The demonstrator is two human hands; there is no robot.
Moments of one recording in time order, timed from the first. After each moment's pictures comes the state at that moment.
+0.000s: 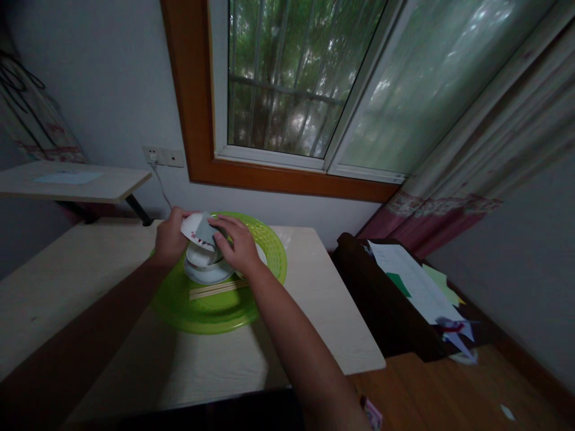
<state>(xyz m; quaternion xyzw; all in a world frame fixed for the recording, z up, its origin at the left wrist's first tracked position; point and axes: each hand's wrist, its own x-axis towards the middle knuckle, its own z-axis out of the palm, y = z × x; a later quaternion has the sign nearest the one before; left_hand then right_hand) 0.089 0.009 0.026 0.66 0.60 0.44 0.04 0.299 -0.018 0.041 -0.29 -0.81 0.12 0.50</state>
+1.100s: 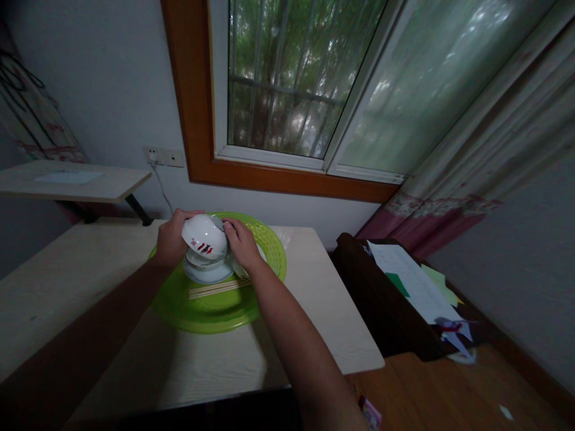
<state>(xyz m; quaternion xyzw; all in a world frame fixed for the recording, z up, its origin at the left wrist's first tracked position) 0.094 -0.001 0.028 0.71 0.50 0.50 0.04 0.300 0.007 0.016 -0.38 -0.72 0.24 0.53</state>
